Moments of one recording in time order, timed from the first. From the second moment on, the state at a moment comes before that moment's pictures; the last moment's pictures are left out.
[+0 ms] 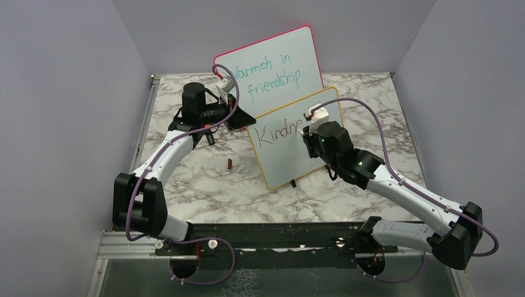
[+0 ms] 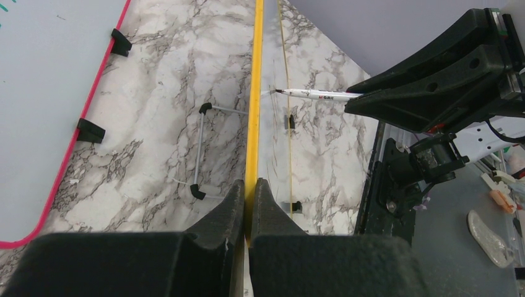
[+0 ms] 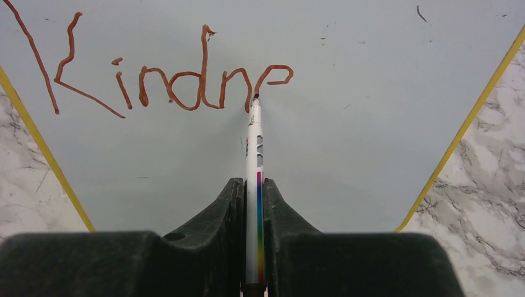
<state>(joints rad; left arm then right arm) -0.23 1.45 1.07 0.07 0.97 -0.23 0.79 1.11 0.94 -0.29 0.38 0.06</state>
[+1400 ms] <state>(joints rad) -0.24 1.45 1.07 0.07 0.97 -0.23 0.75 1.04 0.89 -0.19 0.47 0.05</state>
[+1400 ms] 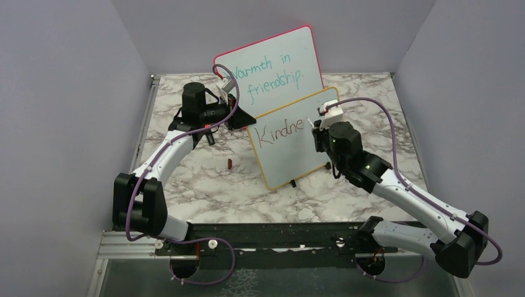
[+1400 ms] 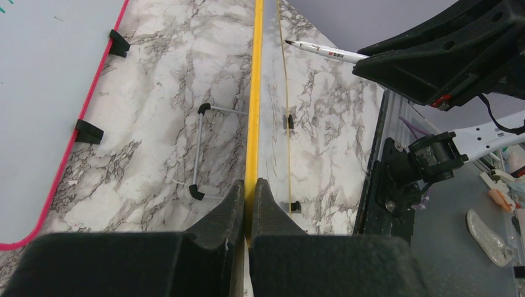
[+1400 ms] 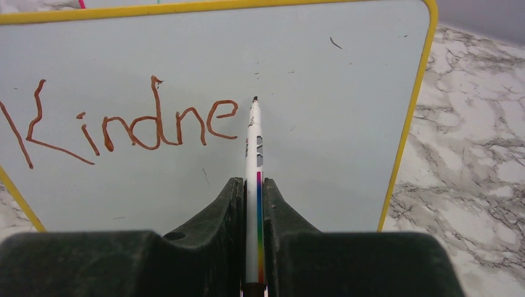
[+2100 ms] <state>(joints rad) -0.24 1.45 1.07 0.07 0.97 -0.23 0.71 1.09 0.88 -0.15 0.46 0.05</state>
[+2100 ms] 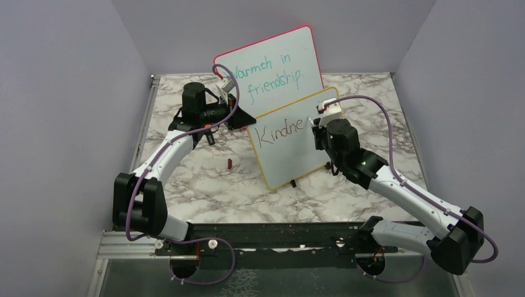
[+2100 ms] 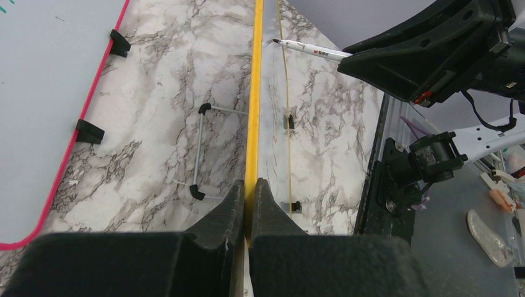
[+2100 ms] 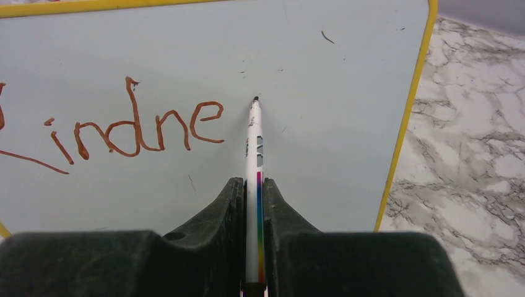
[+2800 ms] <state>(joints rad) -0.24 1.45 1.07 0.07 0.97 -0.23 0.70 1.08 0.88 -0.15 0.39 0.05</state>
